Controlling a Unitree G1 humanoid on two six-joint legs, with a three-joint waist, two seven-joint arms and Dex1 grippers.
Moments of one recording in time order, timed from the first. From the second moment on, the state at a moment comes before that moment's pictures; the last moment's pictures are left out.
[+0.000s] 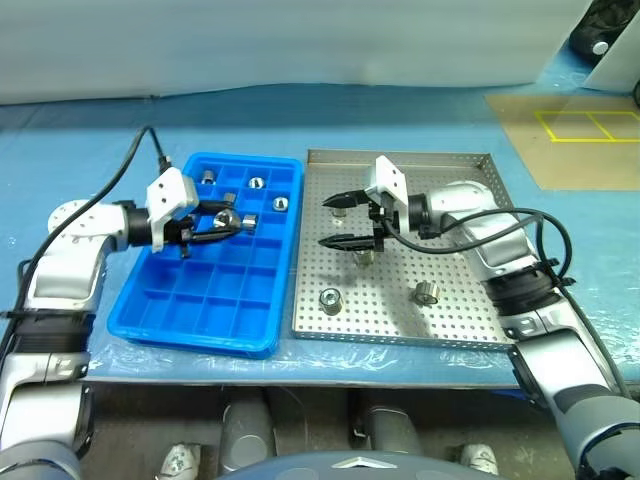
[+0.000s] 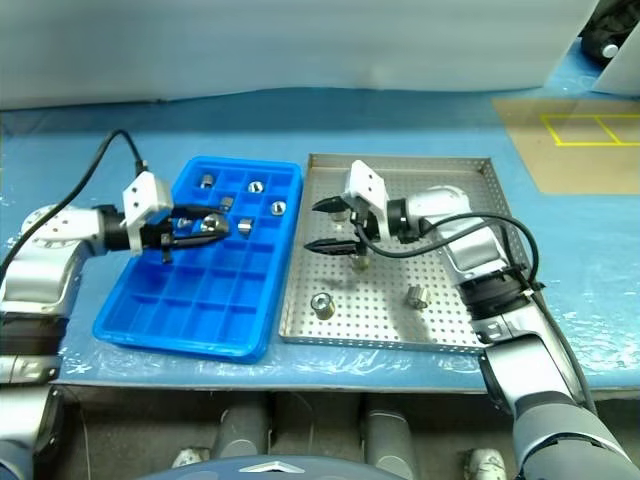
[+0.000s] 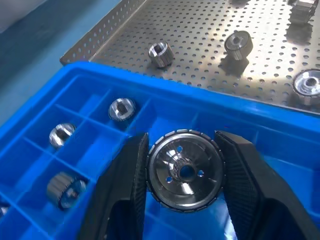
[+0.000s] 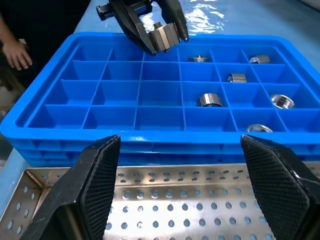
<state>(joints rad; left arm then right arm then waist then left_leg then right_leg) -0.39 0.73 0.13 0.01 -0.24 0.25 -1.23 -0.80 -0.50 0.29 0.19 0.29 0.35 1.22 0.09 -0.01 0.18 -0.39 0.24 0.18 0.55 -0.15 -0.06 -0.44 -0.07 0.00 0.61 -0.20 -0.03</state>
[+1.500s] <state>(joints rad) -0.08 0.87 0.28 -0.02 -0.30 0.27 -1.01 -0.78 -0.45 0.29 0.24 0.23 0.31 1.26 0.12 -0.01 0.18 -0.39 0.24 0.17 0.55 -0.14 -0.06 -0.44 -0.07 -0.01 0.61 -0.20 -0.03</state>
